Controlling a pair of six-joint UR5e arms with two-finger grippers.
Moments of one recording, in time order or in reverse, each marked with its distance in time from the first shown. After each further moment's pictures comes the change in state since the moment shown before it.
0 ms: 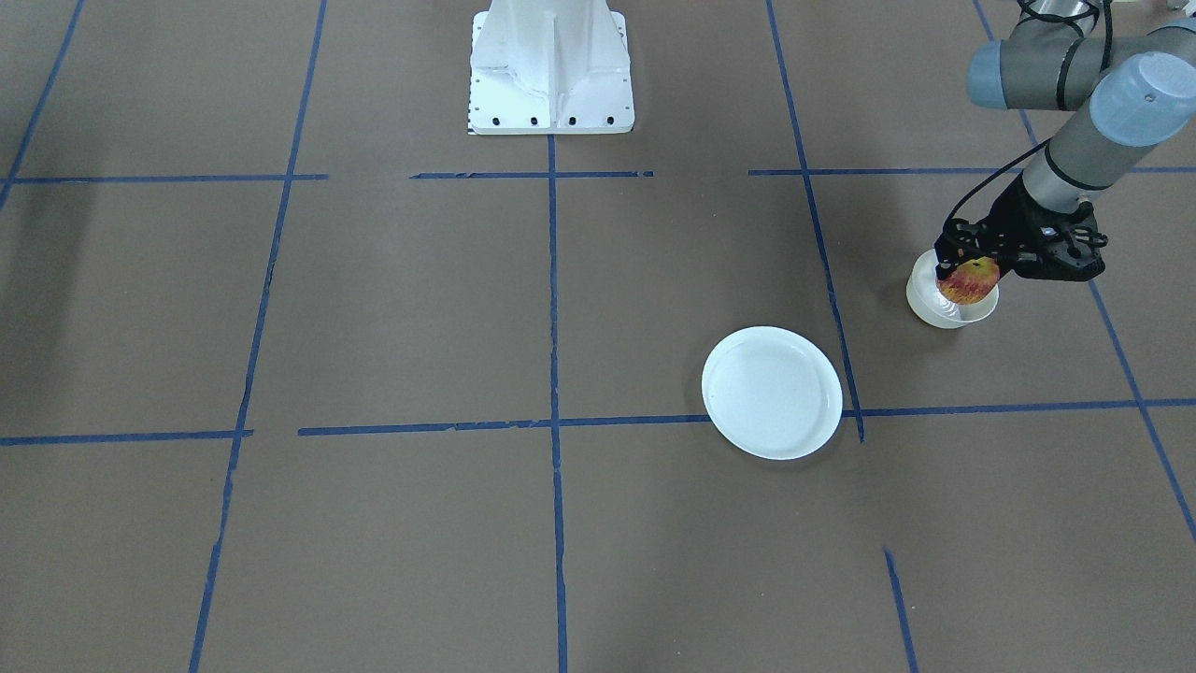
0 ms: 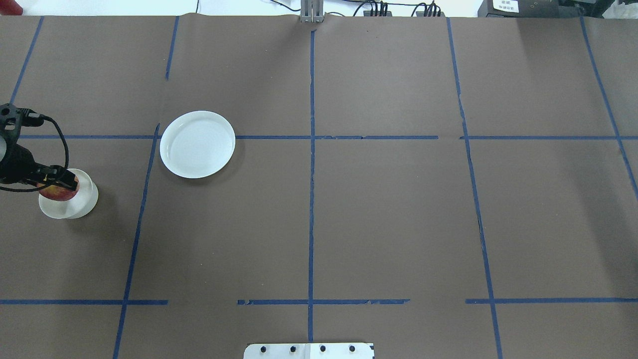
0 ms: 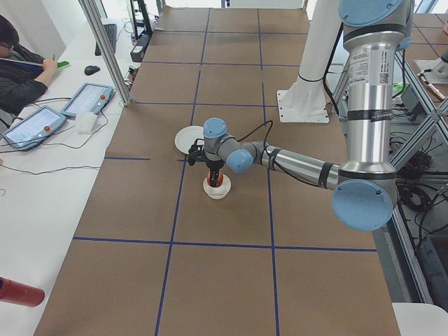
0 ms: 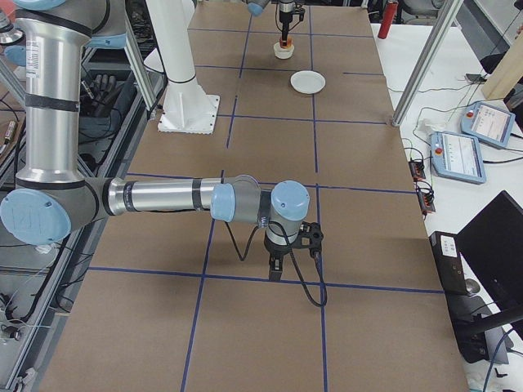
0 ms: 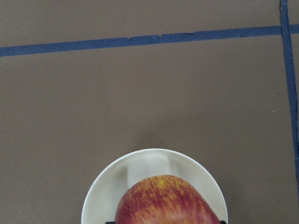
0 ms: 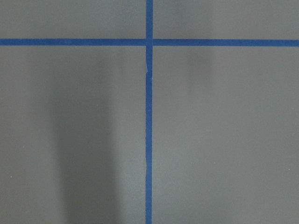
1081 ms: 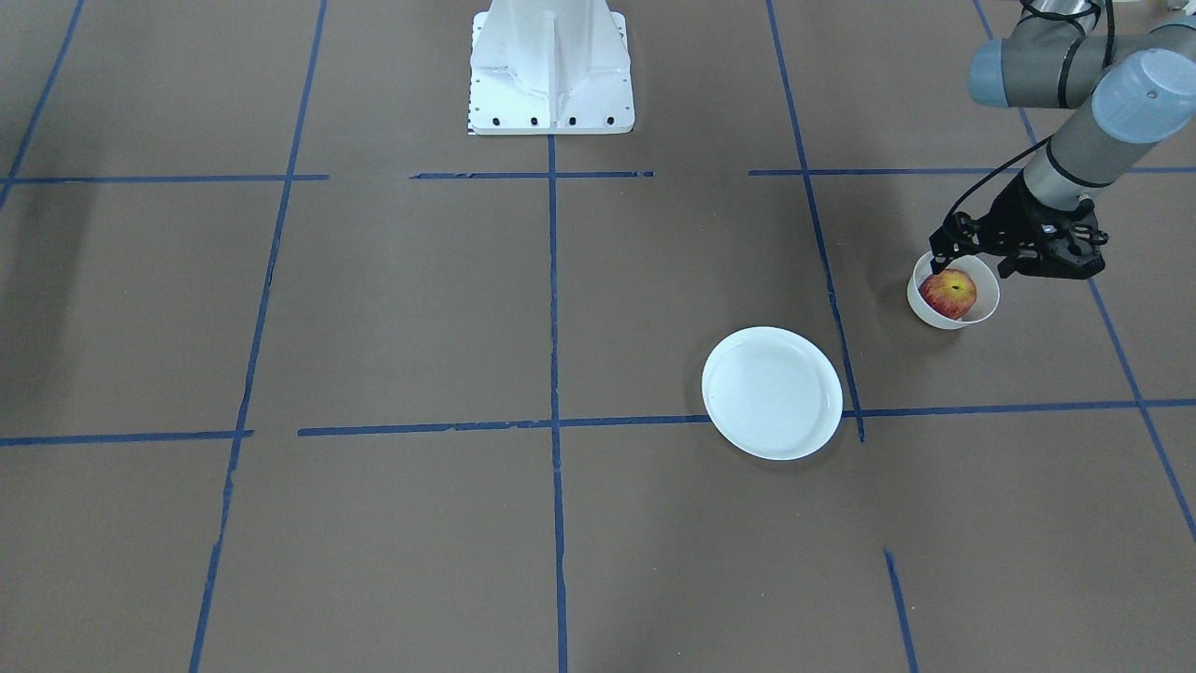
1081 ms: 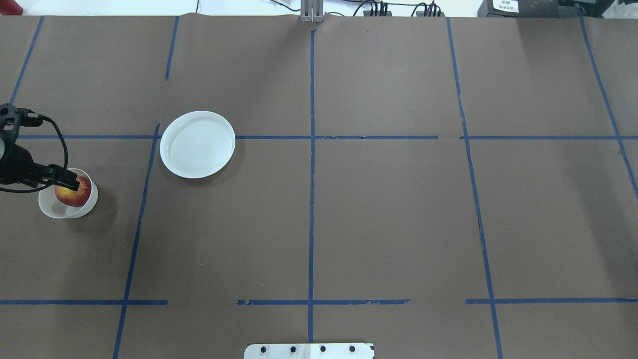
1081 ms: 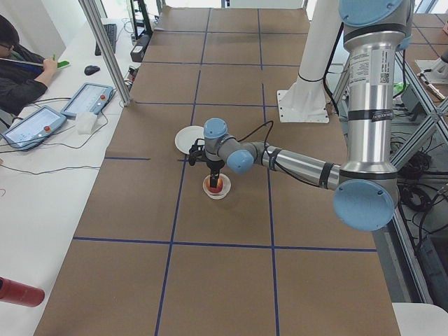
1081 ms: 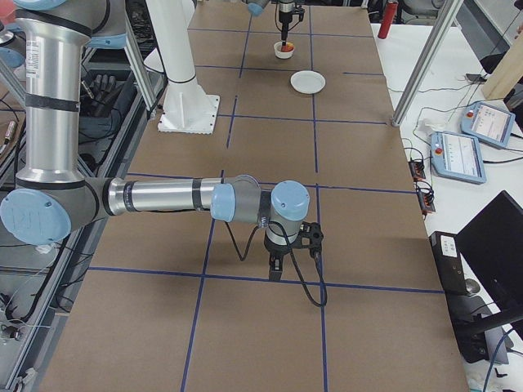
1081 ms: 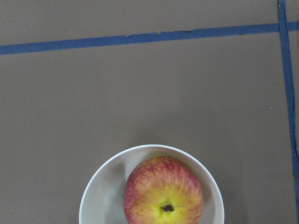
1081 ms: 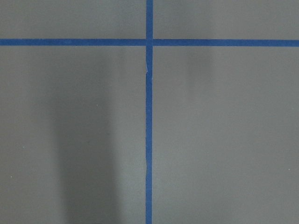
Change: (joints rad) left arm -0.002 0.004 -0.021 0.002 -0.005 0.003; right arm 0.000 0.000 0.000 0.000 0.000 0.000
